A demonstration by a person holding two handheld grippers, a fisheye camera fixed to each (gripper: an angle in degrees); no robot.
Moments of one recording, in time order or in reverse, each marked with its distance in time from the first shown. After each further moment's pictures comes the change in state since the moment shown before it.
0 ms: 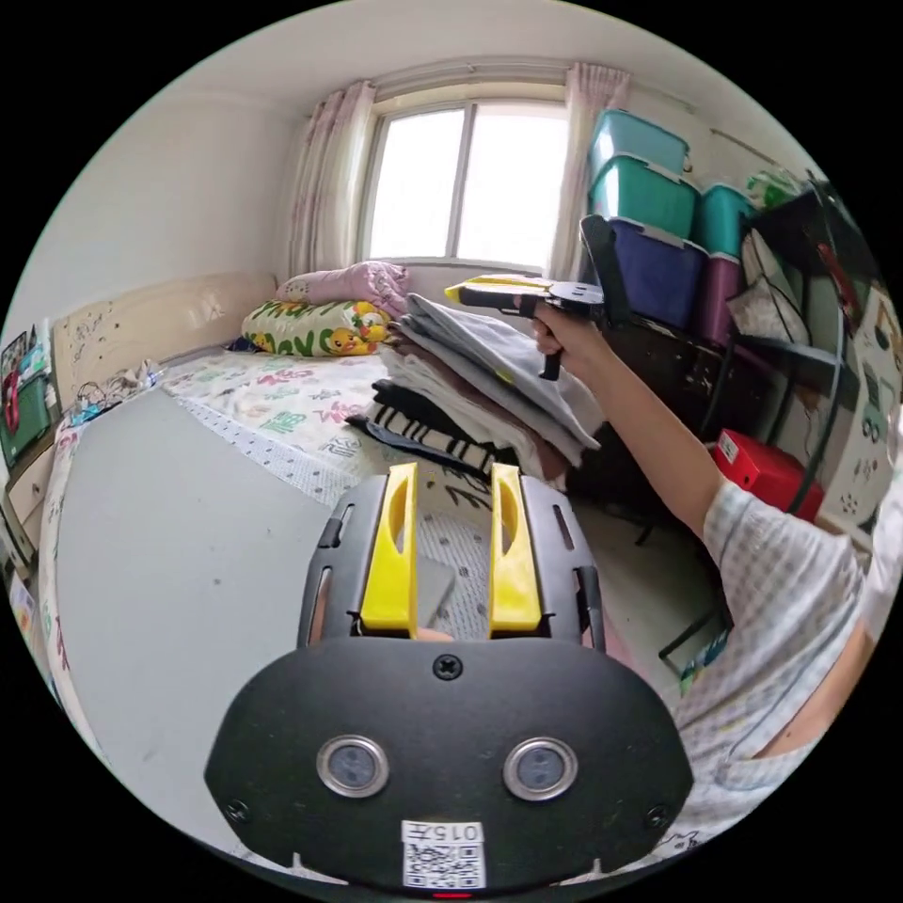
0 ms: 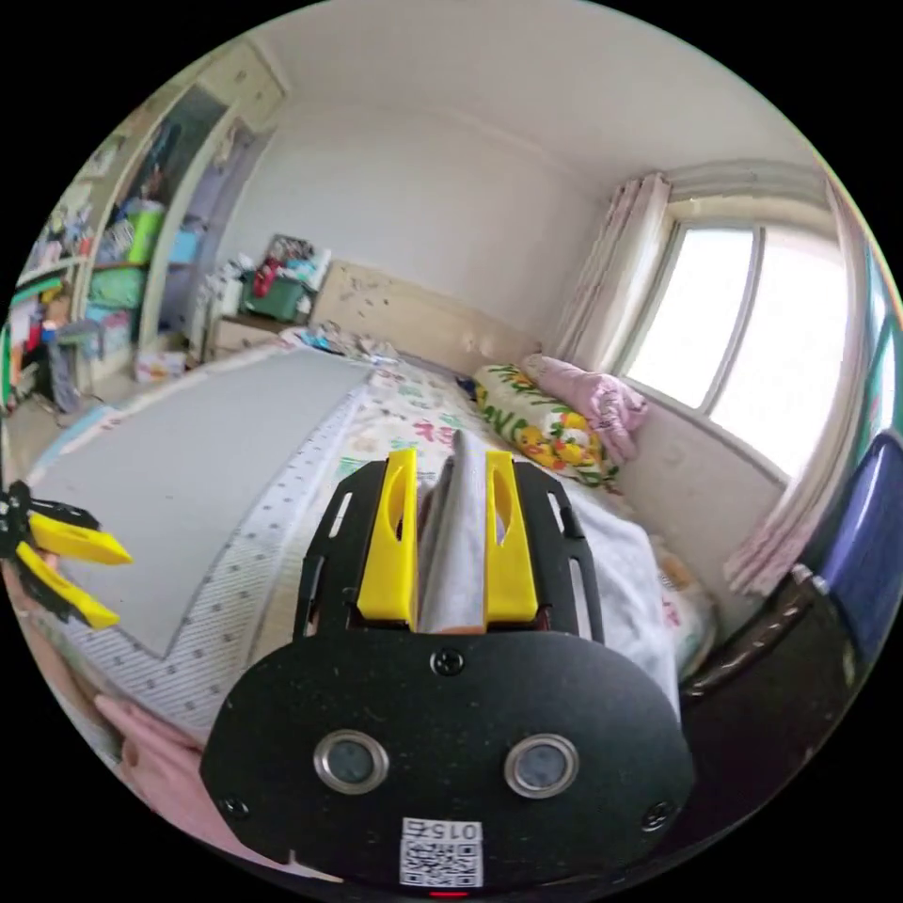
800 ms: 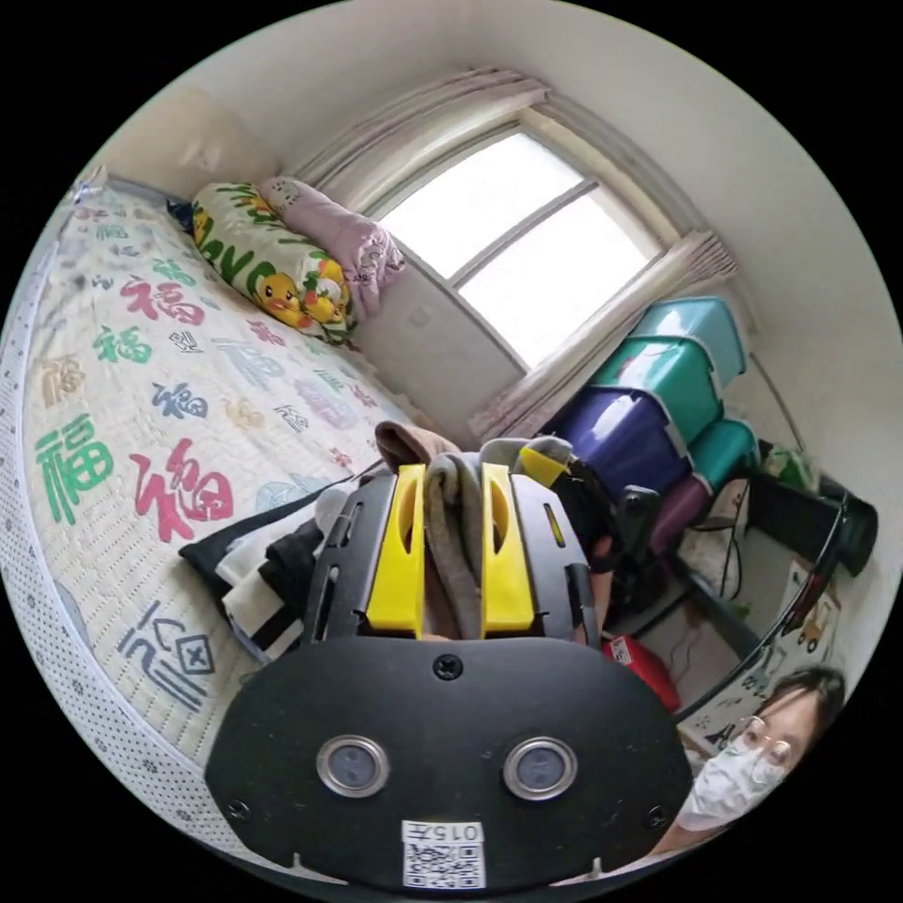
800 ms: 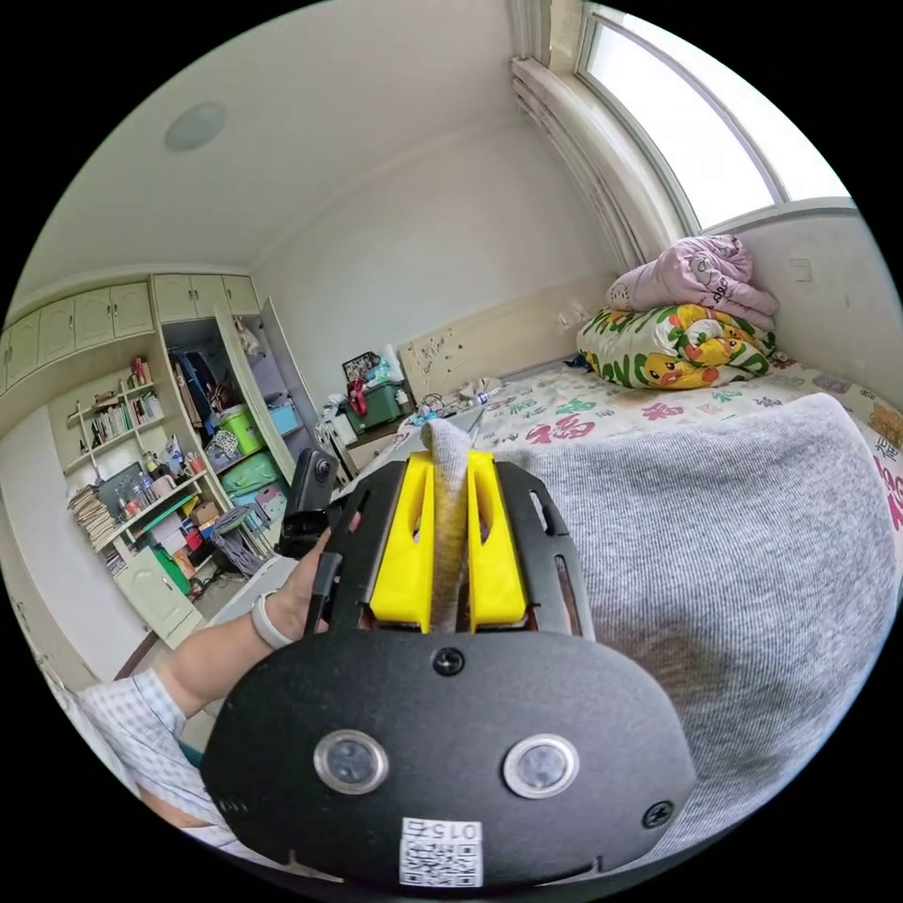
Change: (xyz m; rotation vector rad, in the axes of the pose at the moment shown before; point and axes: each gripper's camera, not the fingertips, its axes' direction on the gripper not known) left arm -0.222 -0.117 0.280 0.077 0.467 -0.419; right arm 0.201 0.122 0.044 0.144 -0.750 0.538
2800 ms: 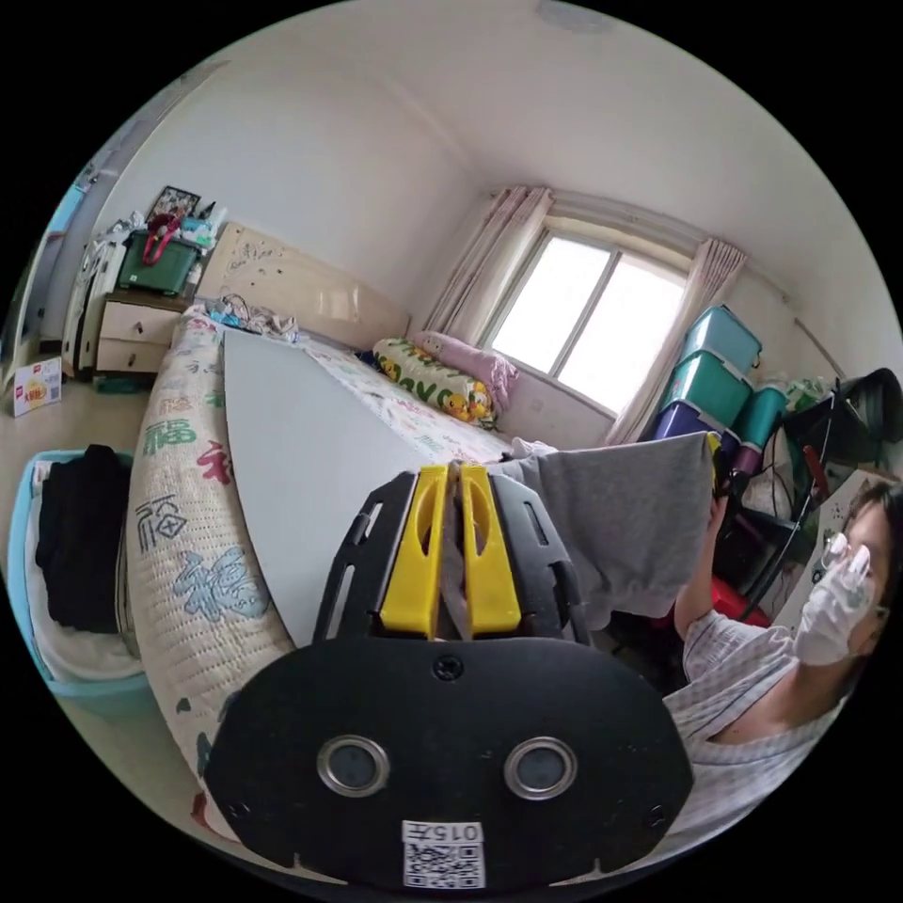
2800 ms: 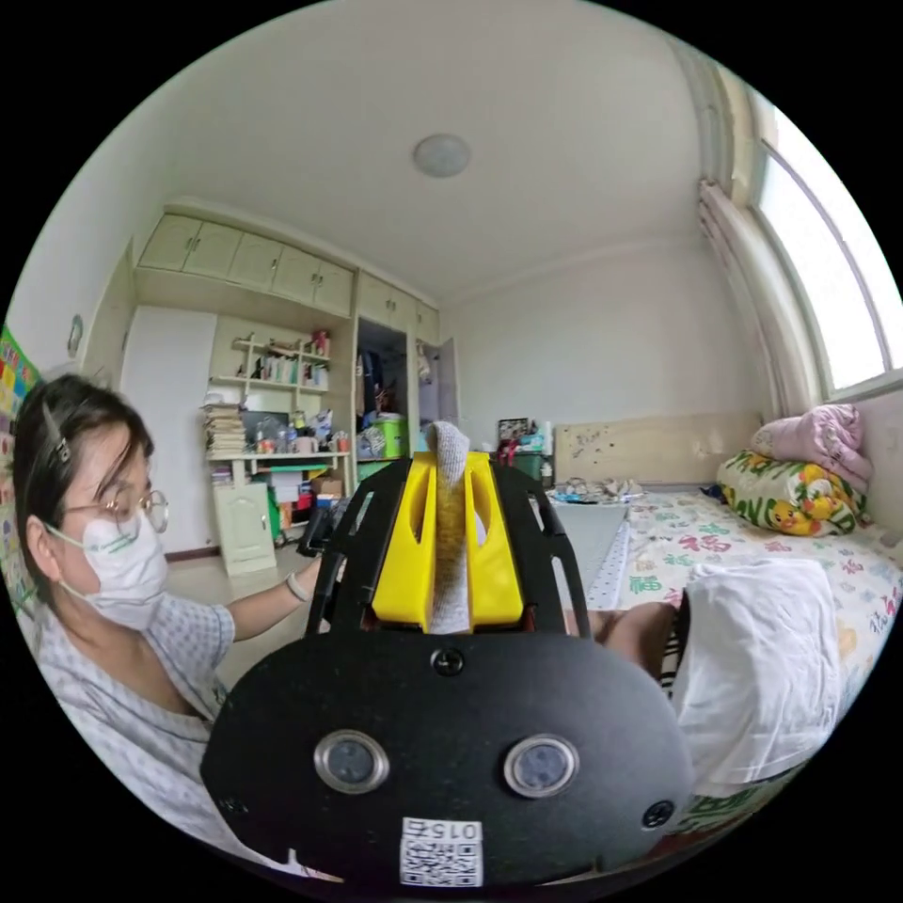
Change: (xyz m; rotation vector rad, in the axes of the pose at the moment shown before) left arm -0.026 0.600 -0.394 0.368 -0.463 0.132; right arm -0.306 0.159 -0.237 0.193 -0.375 -0.405
